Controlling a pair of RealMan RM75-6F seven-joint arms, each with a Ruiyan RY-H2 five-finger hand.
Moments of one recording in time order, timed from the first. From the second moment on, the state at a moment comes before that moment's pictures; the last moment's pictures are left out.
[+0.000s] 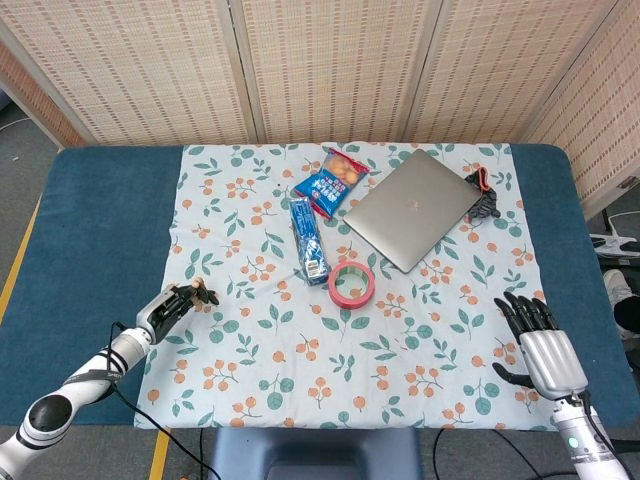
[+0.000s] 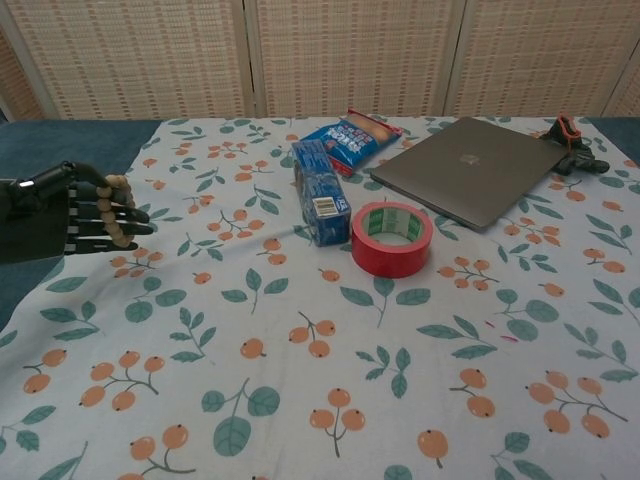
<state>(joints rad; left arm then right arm) -0.21 -1.50 -0.88 -1.50 0.88 -0.03 -0.48 0.14 -1.14 0.00 -1.71 -1.49 1.34 -0.19</state>
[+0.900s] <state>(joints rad) -0.20 -1.50 -0.90 -1.52 0.89 -0.07 -0.35 0.14 -1.14 0.00 -1.71 -1.50 1.35 -0.18</state>
